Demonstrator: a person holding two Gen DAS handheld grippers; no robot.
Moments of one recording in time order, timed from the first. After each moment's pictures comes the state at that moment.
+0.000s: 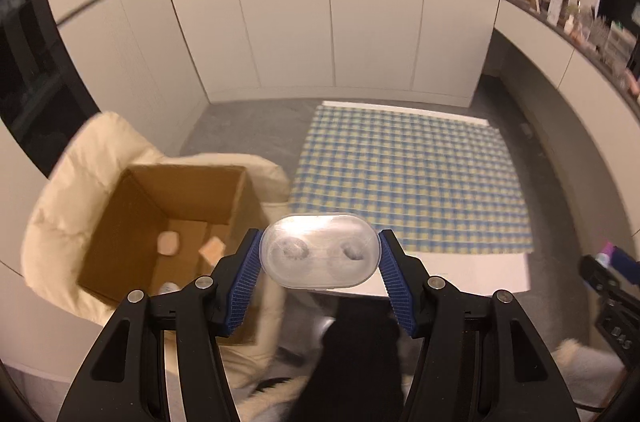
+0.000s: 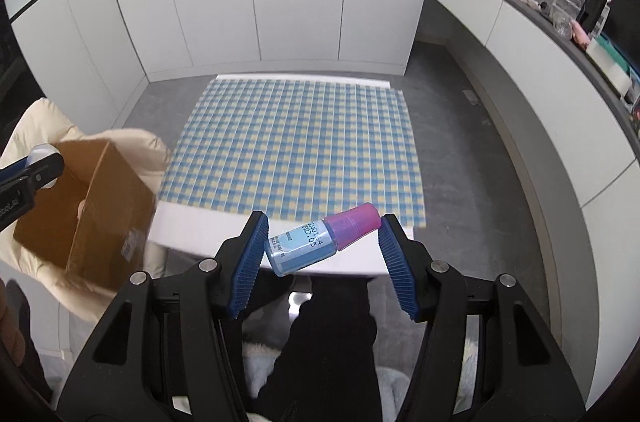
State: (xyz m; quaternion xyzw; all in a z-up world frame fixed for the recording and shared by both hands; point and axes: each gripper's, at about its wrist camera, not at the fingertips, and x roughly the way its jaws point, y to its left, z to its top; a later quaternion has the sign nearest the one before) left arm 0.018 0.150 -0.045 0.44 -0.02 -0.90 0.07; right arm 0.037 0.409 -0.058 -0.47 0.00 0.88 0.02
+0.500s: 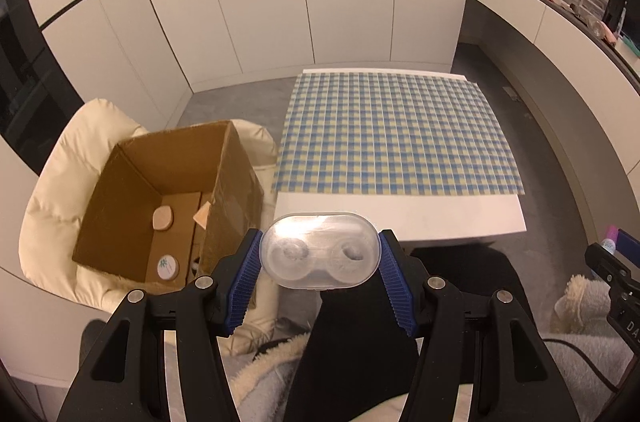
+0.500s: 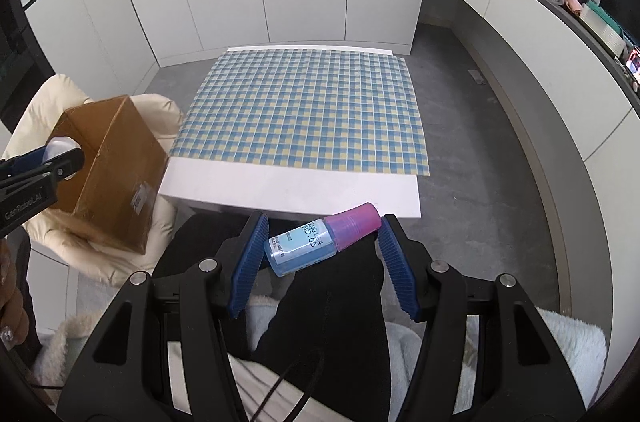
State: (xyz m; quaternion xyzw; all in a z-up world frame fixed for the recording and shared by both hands) left arm 0.079 0.160 -0.076 0.47 -0.04 -0.88 0.03; right arm 0.125 0.419 -0.082 -0.48 0.01 0.88 0.01
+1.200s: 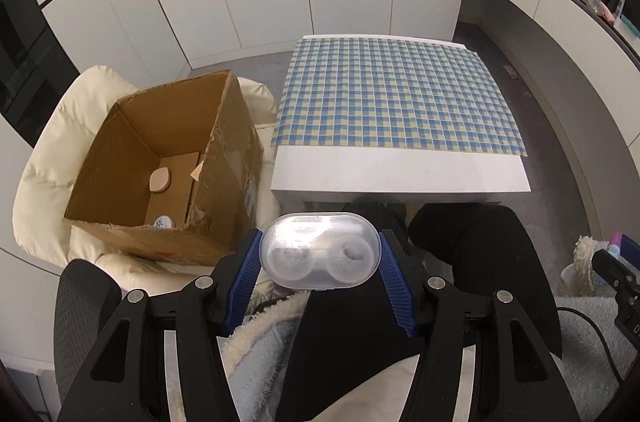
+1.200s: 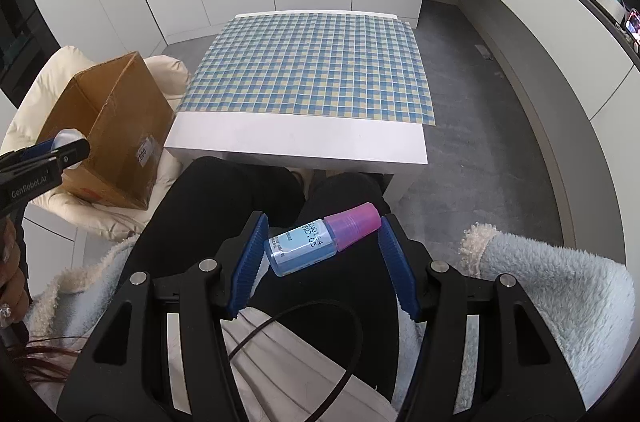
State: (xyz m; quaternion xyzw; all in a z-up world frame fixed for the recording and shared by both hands) left arm 0.122 0.149 -0.114 0.51 -0.03 -0.86 0.03; right arm 0.178 0.420 -0.114 -0.51 0.02 0.86 0.00
